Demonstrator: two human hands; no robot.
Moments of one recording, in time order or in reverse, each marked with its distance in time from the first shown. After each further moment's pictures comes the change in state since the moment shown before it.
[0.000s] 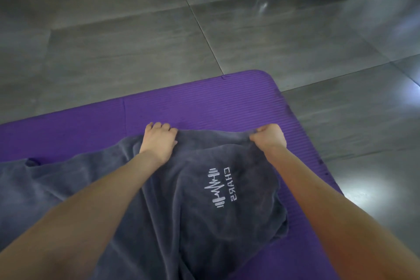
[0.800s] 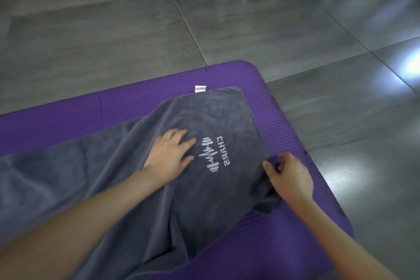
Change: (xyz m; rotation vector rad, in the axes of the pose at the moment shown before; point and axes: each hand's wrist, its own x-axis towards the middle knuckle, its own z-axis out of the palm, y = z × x) left_hand -0.022 0.047 0.008 -0.229 0.115 0.282; right_hand -0.055 0.102 -0.023 -0.274 0.216 -0.093
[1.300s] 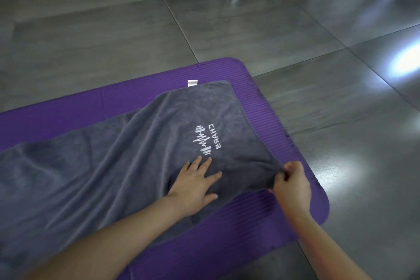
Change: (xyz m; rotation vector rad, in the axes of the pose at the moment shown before) left_hand -0.070 0.102 0.004 -0.003 -0.381 0.154; right_hand -0.077 0.027 -0.028 0.341 0.119 0.204
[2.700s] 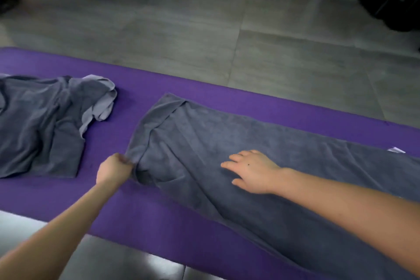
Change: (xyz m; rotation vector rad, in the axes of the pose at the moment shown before) left_hand -0.466 -0.316 0.128 -0.953 0.587 -1.535; right_hand -0.317 -0.272 0.234 -1.067 -0.791 -1.779
